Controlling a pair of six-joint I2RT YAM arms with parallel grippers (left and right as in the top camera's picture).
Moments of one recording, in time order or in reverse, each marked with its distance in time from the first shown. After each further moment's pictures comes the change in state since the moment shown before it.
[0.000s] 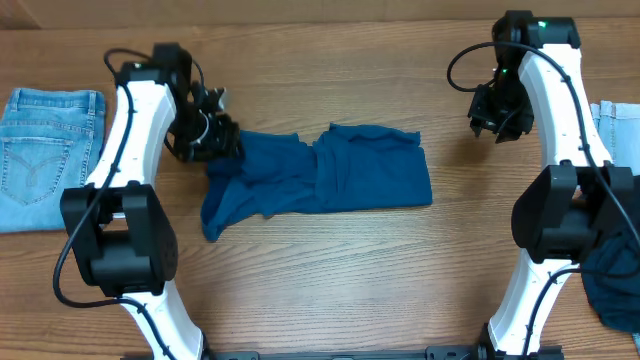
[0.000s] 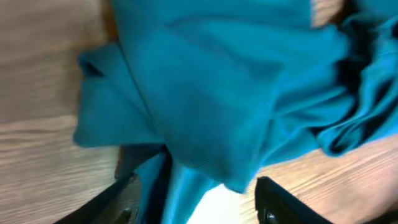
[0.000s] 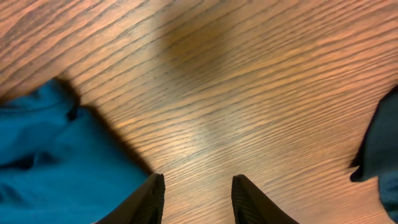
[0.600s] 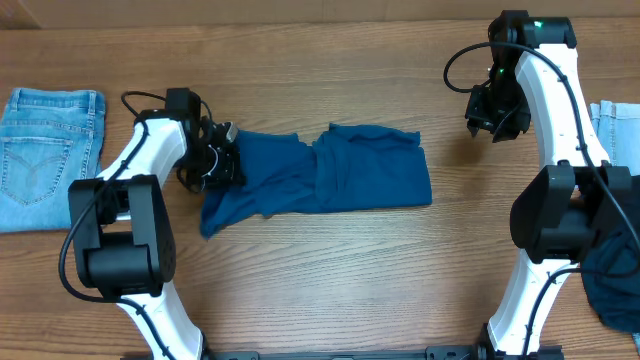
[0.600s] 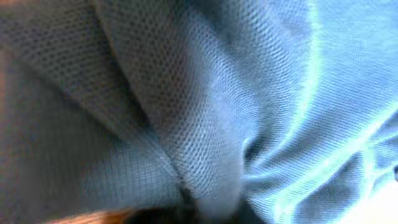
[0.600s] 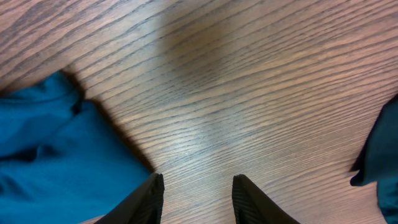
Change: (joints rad) left arm 0.007 -0.008 -0.331 0.330 0.036 -0.009; right arm 0.008 0.000 0.000 -0.002 0.000 -0.023
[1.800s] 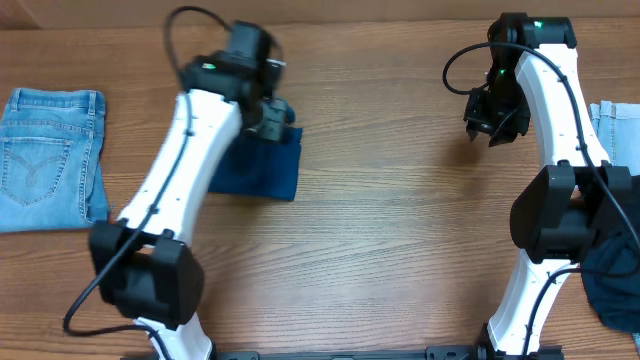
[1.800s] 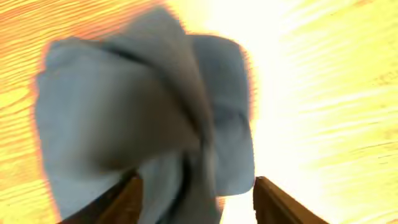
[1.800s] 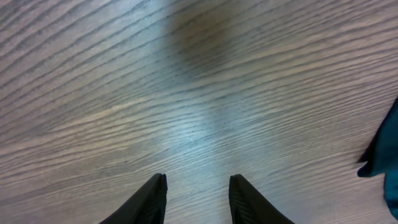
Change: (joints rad) left arm -0.347 -0.119 0.431 -0.249 -0.407 -0.085; right arm 0.000 0.000 0.000 -0.039 -0.042 -0.018
